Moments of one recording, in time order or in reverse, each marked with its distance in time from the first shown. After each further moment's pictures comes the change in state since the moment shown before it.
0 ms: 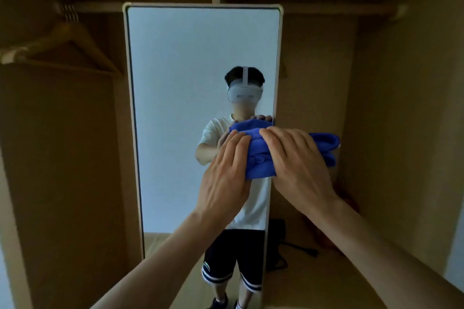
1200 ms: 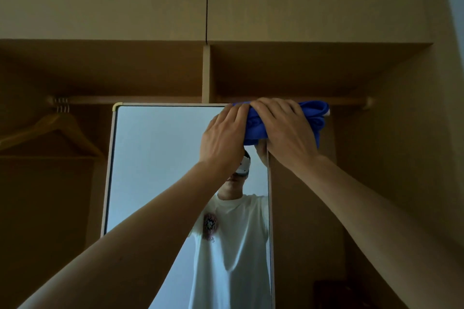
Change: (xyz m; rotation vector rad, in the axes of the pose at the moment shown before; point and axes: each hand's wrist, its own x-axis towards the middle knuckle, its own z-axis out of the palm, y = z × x) left_hand 0.258 -0.023 -0.041 0.272 0.116 0.139; right_hand 0.226 0.104 -0.020 -0.205 0.322 -0.014
